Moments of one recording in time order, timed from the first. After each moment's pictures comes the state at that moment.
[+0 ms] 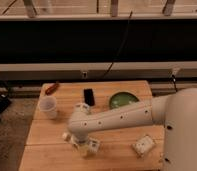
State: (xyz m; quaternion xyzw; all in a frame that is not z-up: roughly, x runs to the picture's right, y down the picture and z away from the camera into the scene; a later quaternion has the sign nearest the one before) arm -0.084 0.300 0.771 -0.35 -0.07 -0.08 0.93
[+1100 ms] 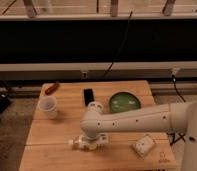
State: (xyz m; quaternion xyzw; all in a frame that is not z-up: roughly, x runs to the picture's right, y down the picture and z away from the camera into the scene) arm -0.030 0.275 0.767 -0.33 -0.09 -0.08 0.94
